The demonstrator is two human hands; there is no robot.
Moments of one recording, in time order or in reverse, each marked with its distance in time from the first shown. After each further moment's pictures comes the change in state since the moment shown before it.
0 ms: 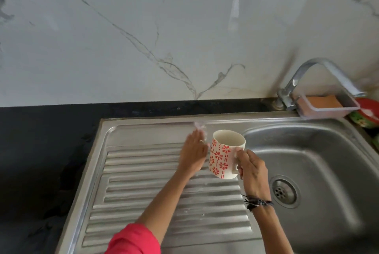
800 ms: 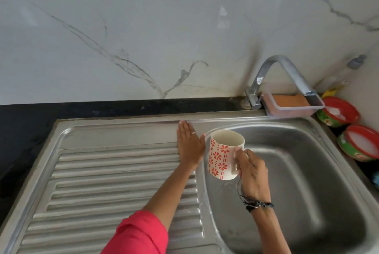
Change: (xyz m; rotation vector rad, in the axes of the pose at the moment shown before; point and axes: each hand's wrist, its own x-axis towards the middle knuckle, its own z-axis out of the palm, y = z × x) left_hand 0.061 0.098 0.063 0.132 -0.041 -0.308; right_hand 0.048 0.023 -0.099 -0.058 0.032 0.000
